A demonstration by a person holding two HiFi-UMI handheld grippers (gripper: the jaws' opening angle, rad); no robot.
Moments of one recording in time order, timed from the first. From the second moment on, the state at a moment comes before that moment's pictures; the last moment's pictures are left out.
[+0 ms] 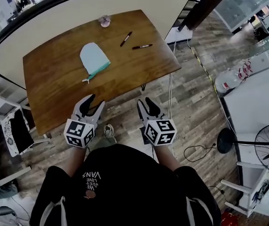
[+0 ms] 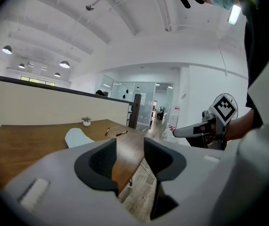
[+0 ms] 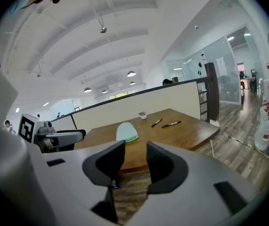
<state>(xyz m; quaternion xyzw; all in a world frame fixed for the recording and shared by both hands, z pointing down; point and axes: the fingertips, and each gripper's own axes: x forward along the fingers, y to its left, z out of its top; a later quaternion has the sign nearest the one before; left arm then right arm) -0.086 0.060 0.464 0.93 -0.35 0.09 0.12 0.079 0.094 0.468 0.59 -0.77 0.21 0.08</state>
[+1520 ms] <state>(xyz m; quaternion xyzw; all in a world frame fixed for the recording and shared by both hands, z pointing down) -0.071 -0.103 0.510 0.90 -0.39 0.15 0.14 0.136 -0.092 0.498 0.56 -0.78 0.22 0.14</state>
